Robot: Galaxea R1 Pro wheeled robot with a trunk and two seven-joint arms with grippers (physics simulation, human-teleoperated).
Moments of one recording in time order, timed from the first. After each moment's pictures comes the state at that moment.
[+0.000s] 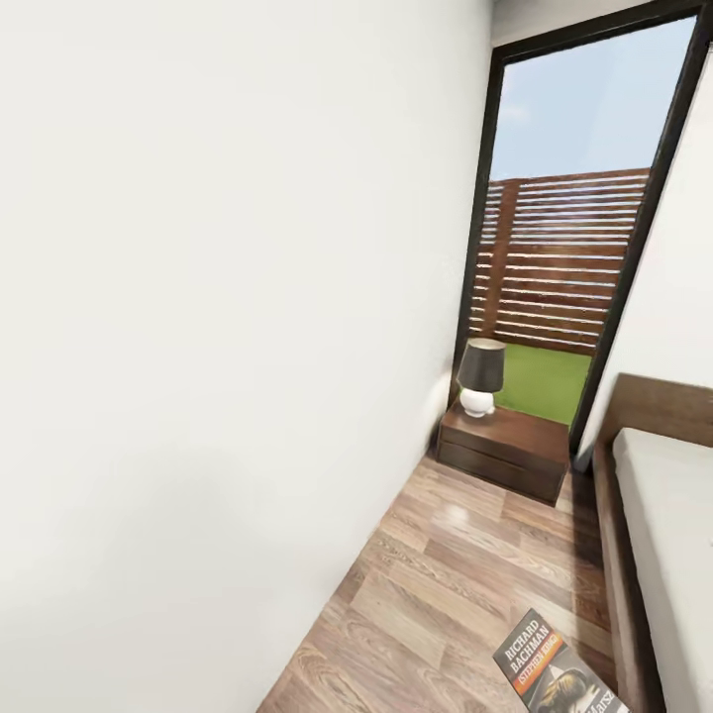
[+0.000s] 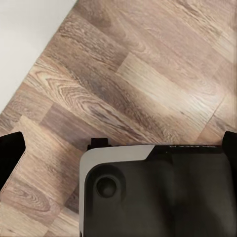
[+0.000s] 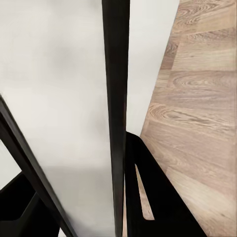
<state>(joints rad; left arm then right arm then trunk) -0.21 0.06 -0.04 -0.02 0.11 -0.17 -0.15 -0.32 -0.41 0.28 0.03 -0.99 0.02 1.16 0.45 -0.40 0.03</state>
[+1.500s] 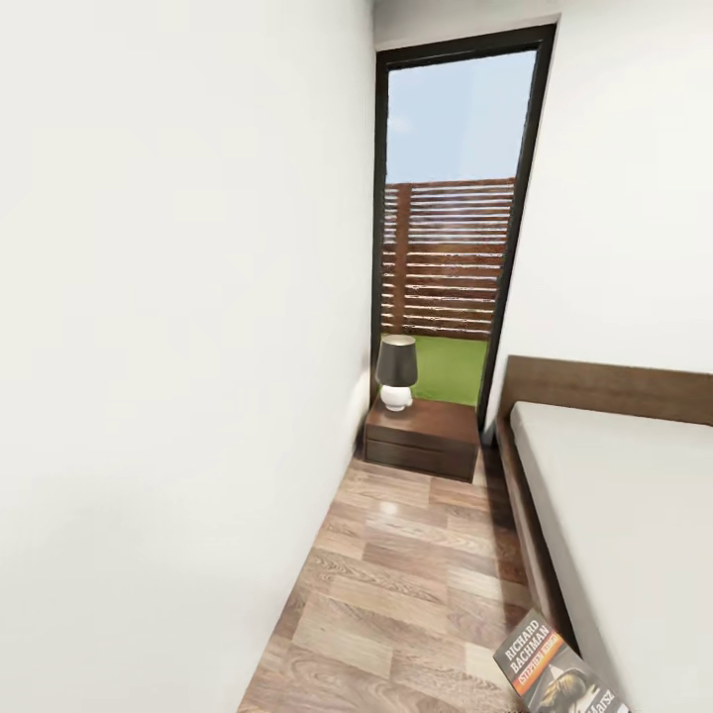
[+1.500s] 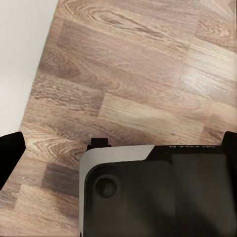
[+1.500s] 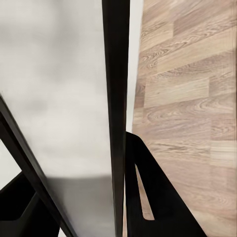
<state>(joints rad) -0.21 0.06 -0.04 -0.02 0.11 -0.17 -0.15 -0.32 -0.41 0.28 0.03 -0.99 0.02 1.16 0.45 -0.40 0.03</state>
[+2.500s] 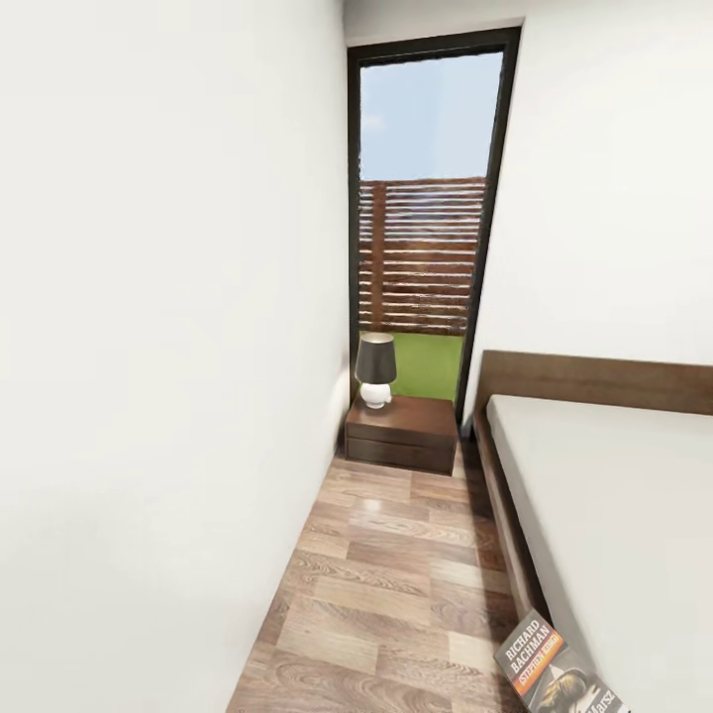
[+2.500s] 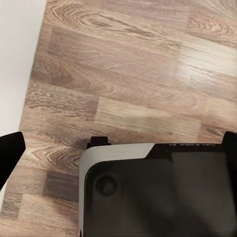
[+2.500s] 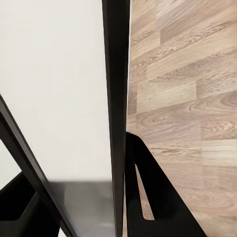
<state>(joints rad) -0.21 0.06 -0.04 -0.02 0.11 -0.17 -0.15 -0.32 -0.41 0.28 0.03 -0.99 0.02 1.16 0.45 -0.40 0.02</state>
